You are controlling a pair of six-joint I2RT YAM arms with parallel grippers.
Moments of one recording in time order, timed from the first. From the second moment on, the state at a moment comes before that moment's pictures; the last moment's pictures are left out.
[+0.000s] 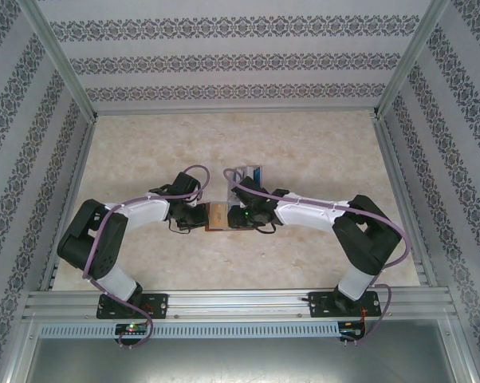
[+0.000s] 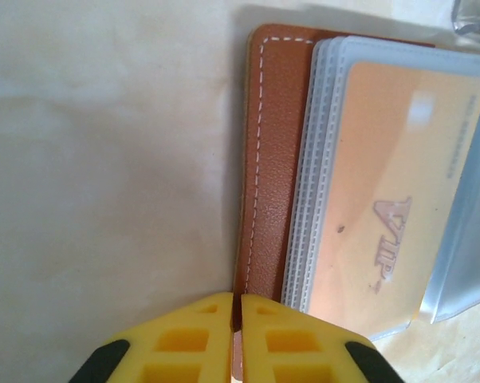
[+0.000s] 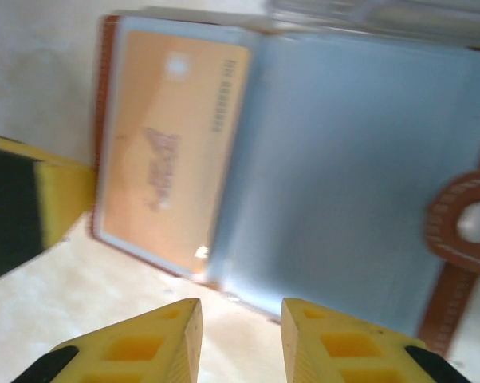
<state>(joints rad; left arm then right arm) -0.43 1.61 0.79 -0.38 0.31 -0.61 0.81 1.71 0.99 -0.37 -0.14 0.71</state>
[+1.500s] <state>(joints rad) -0.42 1.57 0.77 -0.39 0.35 -0.62 0.83 1.73 0.99 -0.39 0.01 0.61</state>
